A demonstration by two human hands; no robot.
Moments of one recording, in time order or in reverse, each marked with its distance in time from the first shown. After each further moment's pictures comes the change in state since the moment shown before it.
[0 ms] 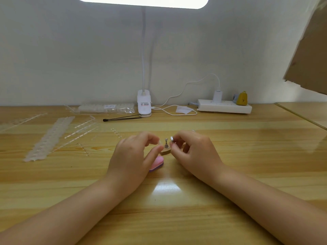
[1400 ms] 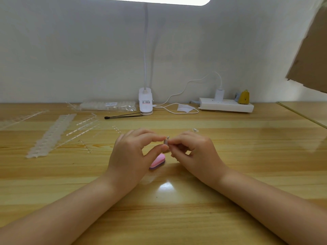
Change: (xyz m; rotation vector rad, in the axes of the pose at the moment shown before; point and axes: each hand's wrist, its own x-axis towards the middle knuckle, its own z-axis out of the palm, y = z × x) left_hand 0.001 0.003 -0.004 -0.170 0.069 0.060; right_hand -0.005 0.000 0.000 0.180 0.019 -0.254
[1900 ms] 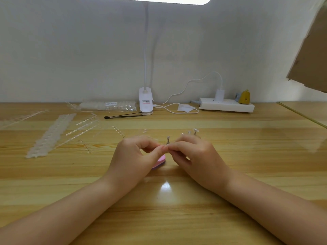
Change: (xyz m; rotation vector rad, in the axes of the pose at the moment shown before) left_hand -0.004 0.003 -0.002 -0.187 -0.077 -0.184; right_hand -0.004 -0.002 -0.003 -0.218 -0.076 -0.162
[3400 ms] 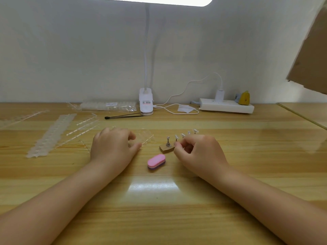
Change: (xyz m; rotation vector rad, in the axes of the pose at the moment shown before) left_hand 0.026 -0.030 -0.025 0.829 -0.029 -0.234; right_hand 0.007 0.000 -0.002 -0.015 -0.090 0.589
